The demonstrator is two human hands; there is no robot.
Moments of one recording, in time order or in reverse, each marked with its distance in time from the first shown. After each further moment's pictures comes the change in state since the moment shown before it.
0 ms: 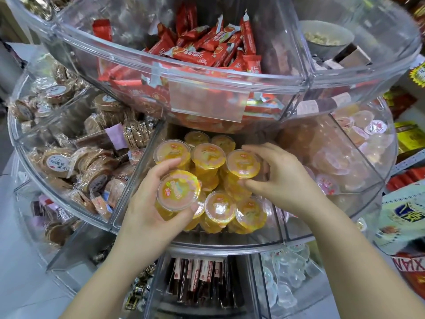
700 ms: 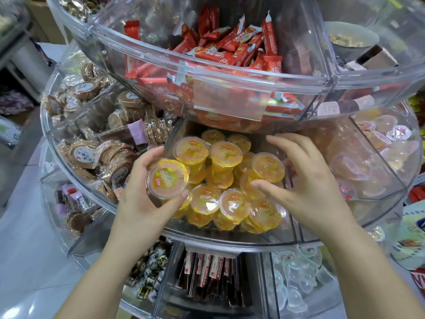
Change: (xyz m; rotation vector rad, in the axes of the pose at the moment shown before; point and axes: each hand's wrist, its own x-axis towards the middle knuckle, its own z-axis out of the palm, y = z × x) left_hand -0.004 -0.023 -0.020 0.034 0.154 -0.060; right_hand -0.026 -0.017 -0.004 0.027 0.201 -0.074
